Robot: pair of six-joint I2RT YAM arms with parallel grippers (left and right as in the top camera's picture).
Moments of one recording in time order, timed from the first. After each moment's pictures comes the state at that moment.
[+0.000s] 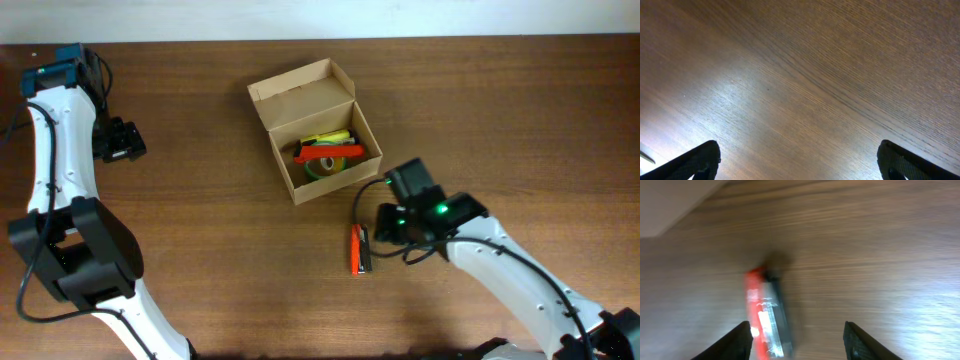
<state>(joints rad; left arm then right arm) 0.28 2.07 1.94 -1.40 -0.30 -0.20 0.51 1.42 0.90 -0.72 -0.05 0.65</state>
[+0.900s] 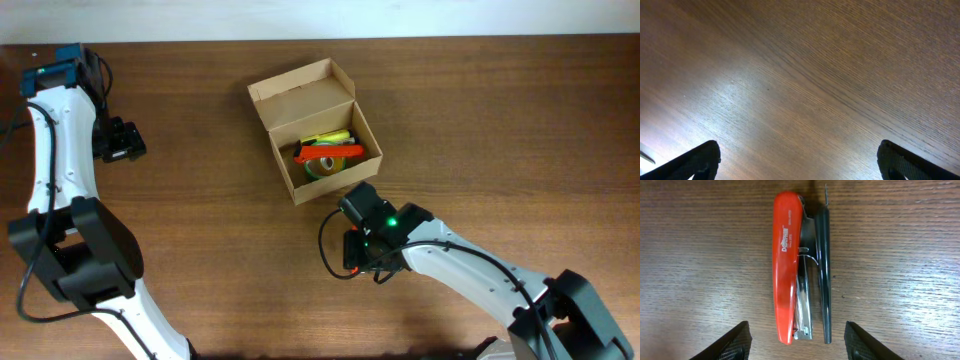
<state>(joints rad) 0.28 2.07 1.94 -1.40 -0.30 -0.20 0.68 1.58 0.90 -0.72 -0.08 0.73</state>
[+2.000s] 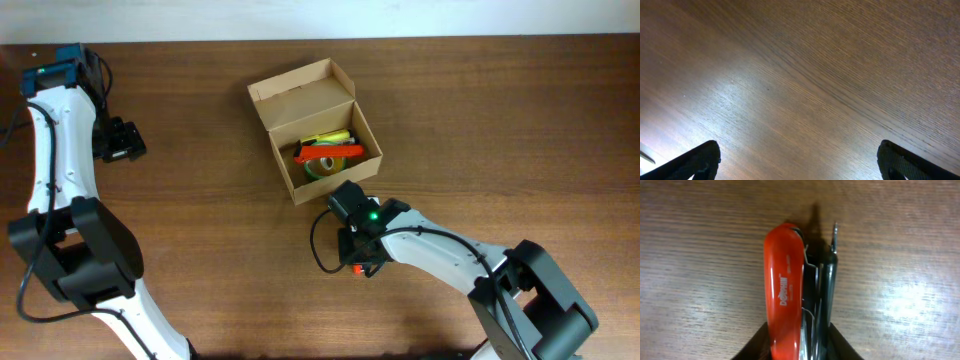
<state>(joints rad) 0.28 2.07 1.94 -1.40 -0.30 -0.20 0.69 1.73 0.94 -0.64 -0.02 0.66</state>
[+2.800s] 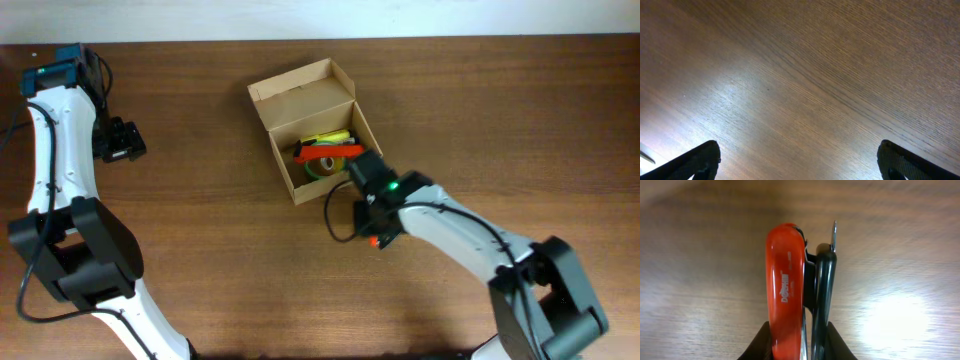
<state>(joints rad) 0.28 2.07 1.94 -1.40 -0.30 -0.20 0.52 1.71 1.08 -0.76 0.04 0.50</state>
